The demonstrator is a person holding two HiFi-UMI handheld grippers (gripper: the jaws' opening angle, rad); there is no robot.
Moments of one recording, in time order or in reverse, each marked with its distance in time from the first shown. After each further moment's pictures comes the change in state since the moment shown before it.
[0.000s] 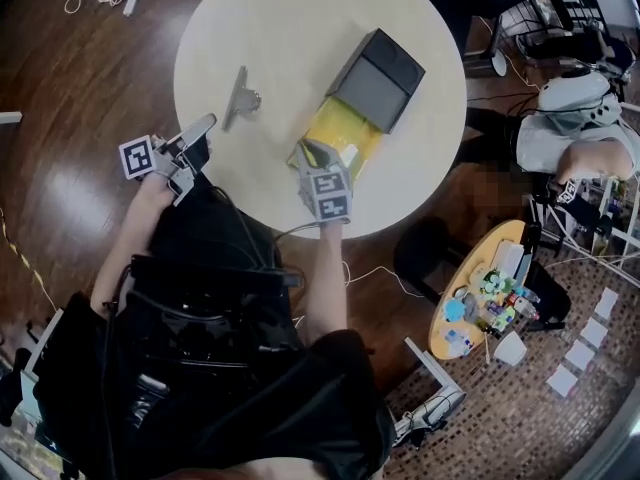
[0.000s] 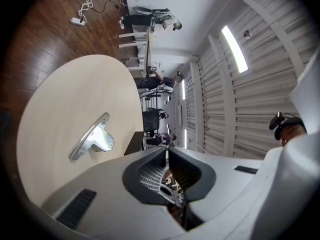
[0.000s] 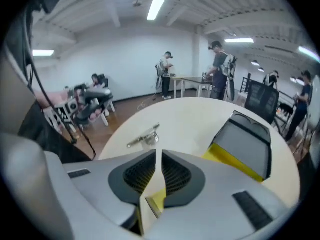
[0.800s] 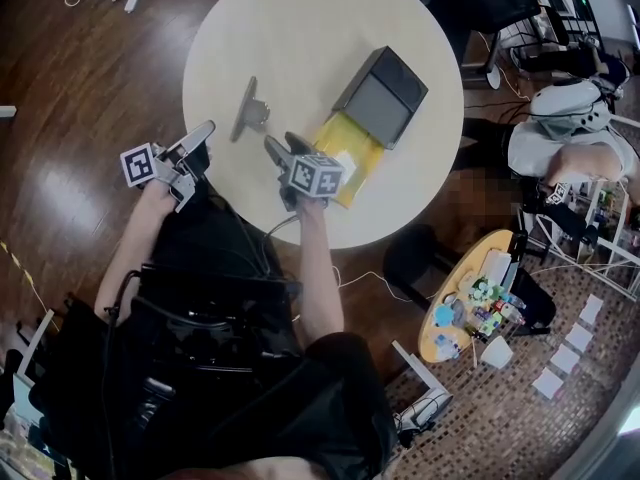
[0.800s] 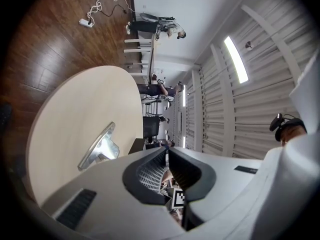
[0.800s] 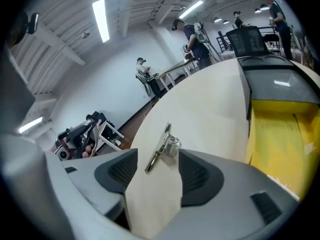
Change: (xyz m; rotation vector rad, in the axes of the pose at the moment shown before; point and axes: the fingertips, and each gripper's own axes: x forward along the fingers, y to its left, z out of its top) left arm -0.021 0.008 0.011 -0.046 -0.074 -0.016; right arm 0.072 0.030 0.009 0.518 -0.042 0.190
